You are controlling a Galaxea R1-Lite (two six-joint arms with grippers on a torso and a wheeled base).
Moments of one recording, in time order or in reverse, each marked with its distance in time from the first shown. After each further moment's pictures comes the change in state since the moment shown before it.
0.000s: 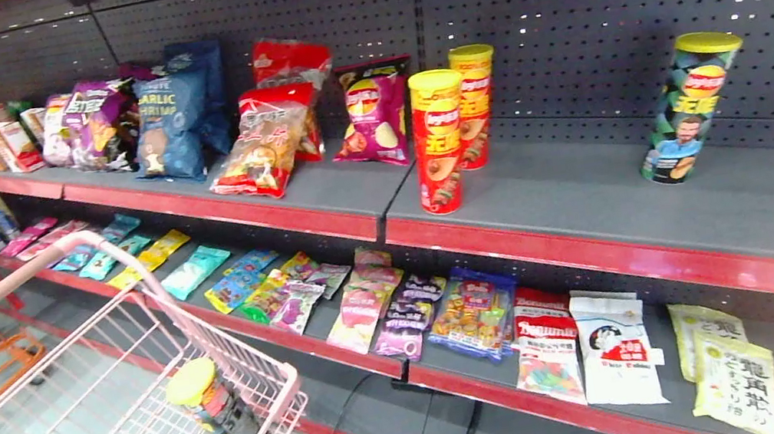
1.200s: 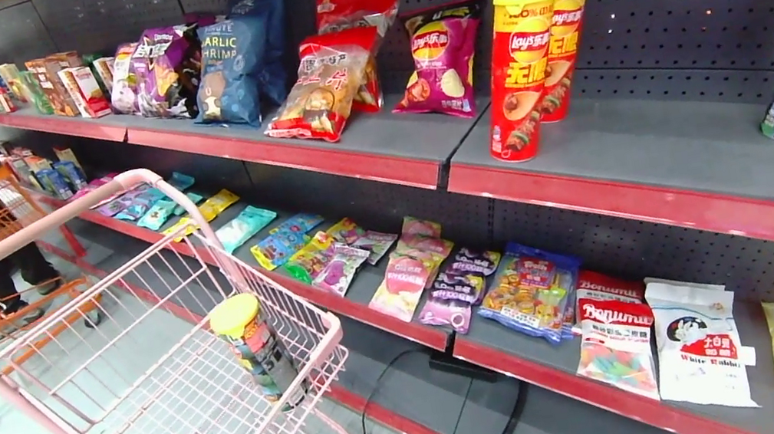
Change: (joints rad) left arm 0.001 0.000 0.000 0.000 0.000 0.000; right arm 0.000 0.000 0.000 0.000 0.000 0.003
